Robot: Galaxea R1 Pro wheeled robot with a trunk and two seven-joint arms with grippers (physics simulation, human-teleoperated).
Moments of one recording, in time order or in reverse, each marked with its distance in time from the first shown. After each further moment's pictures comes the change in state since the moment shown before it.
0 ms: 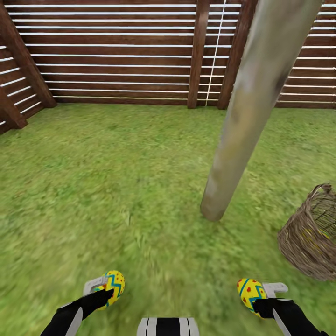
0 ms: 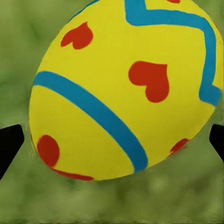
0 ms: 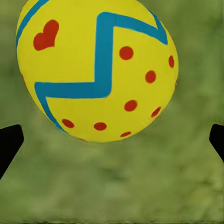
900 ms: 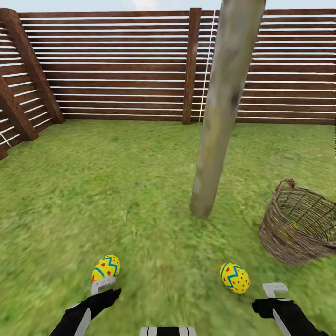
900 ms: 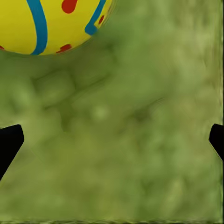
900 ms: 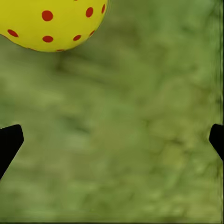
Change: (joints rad) left arm 0.000 -0.048 -0.004 0.007 -0.010 -0.030 0.002; right arm 0.000 0.001 0.000 0.000 0.000 0.001 0.004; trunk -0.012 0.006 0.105
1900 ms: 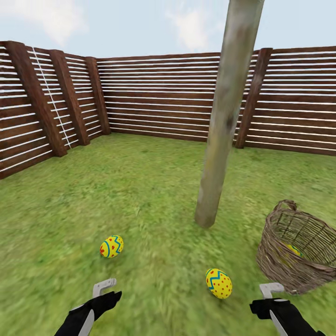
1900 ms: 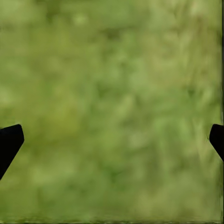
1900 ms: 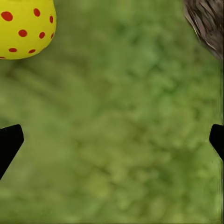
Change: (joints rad) left arm 0.001 -0.019 -0.003 0.013 -0.001 0.000 0.062; right arm 0.000 0.001 0.042 0.003 -0.001 -0.005 -0.005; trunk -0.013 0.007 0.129
